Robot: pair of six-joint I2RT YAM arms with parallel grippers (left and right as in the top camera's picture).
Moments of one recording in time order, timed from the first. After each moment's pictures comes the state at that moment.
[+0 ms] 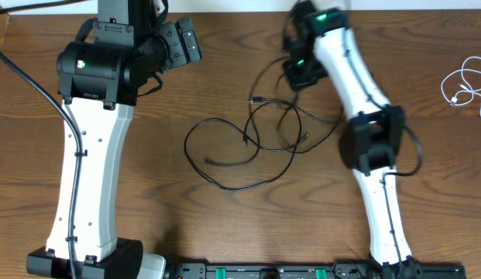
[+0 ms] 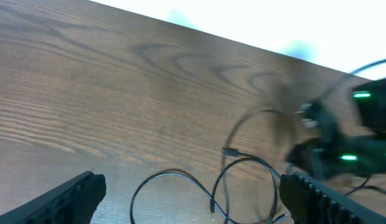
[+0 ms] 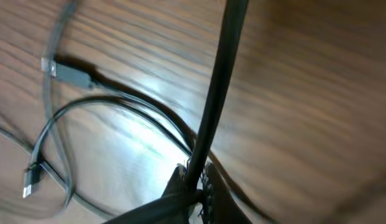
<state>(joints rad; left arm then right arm) -0.18 1.63 2.02 -1.20 -0.01 -0.38 0.27 2.58 2.58 -1.53 -0.16 -0.01</state>
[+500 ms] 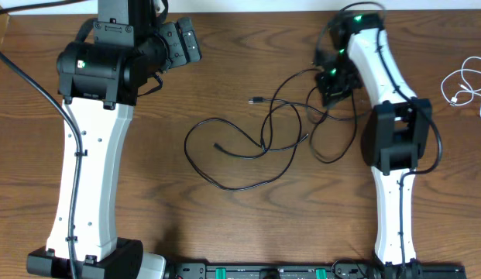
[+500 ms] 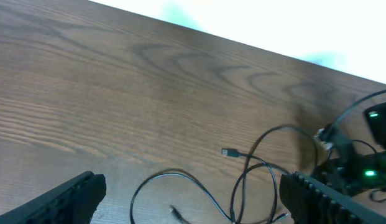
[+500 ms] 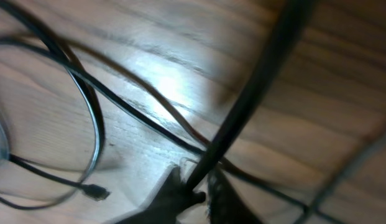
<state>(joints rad) -0.18 1.63 2.02 -1.20 -0.01 -0.38 0.17 2.52 2.30 -1.51 -0.14 -0.16</state>
